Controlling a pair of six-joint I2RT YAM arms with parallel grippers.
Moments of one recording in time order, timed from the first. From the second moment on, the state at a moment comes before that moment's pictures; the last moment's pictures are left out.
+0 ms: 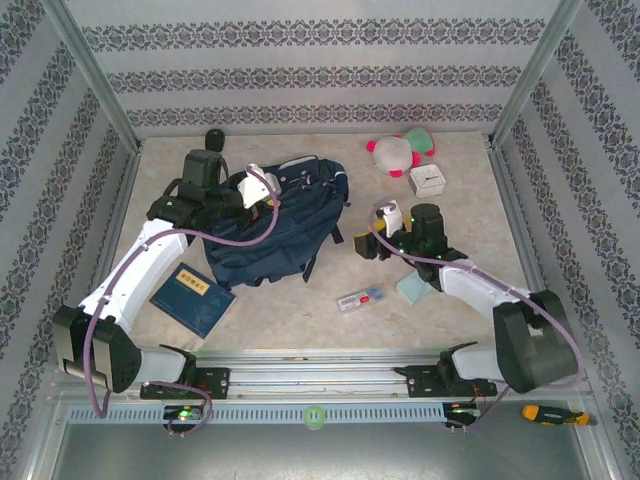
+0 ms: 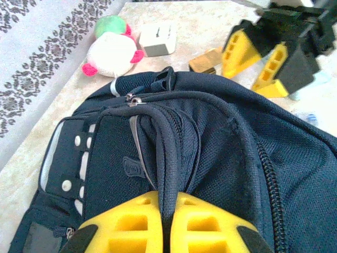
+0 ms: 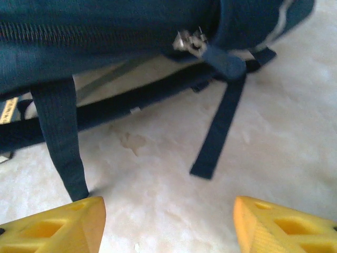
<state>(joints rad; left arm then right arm) -0.25 1.34 1.21 -0.53 0.65 0.70 0.28 1.35 0.61 0.23 -0.59 0.01</state>
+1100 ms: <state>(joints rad) -0.17 1.30 1.19 -0.54 0.83 0.72 0.27 1.64 0.77 0.49 -0.97 -0.12</state>
